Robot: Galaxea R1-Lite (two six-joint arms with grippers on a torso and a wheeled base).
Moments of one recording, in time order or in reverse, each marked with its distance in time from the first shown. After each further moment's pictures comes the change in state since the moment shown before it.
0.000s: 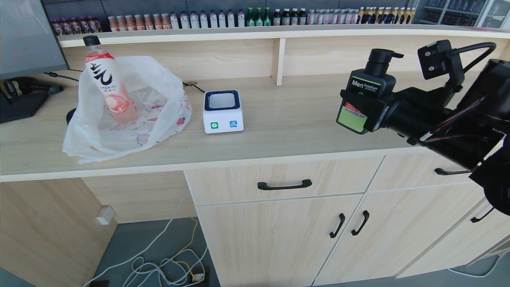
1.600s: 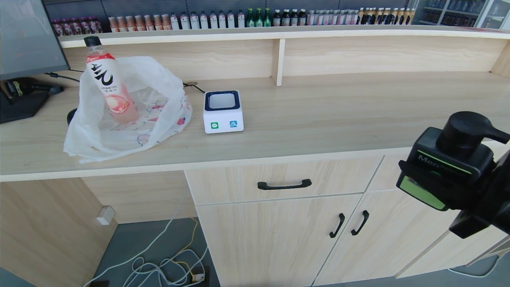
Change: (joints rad) left arm 0.000 0.000 0.000 0.000 0.000 0.000; right arm 0.109 -0.484 0.544 -0.007 -0.027 -0.414
